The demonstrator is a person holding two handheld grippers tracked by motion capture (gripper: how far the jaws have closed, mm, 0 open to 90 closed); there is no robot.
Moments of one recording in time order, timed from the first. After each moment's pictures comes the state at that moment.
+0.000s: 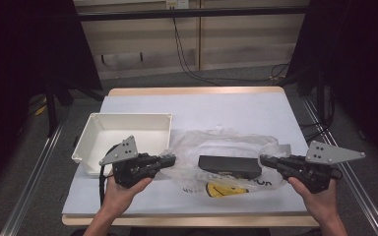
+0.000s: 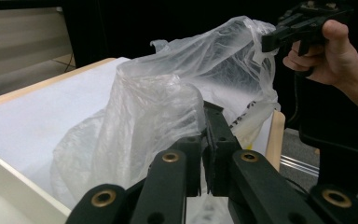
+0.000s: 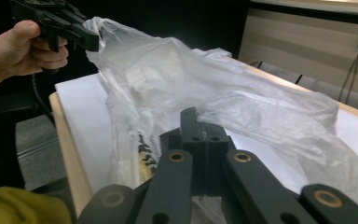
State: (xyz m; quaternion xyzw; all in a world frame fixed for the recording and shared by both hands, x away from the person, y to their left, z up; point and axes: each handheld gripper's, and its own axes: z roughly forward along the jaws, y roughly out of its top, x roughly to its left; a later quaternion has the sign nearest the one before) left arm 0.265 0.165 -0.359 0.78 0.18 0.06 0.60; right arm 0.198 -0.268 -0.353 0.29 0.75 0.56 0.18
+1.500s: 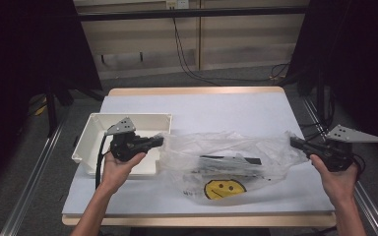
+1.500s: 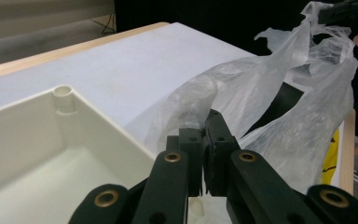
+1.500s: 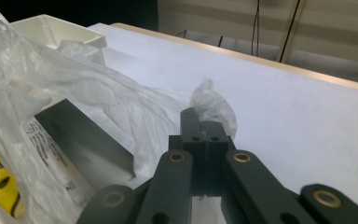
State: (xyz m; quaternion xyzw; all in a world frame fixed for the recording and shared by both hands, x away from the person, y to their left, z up) left arm 0.335 0.191 -0.387 0.80 0.27 0.06 0.53; right arm 0.236 -0.345 -0.377 0.44 0.72 0.48 0.24
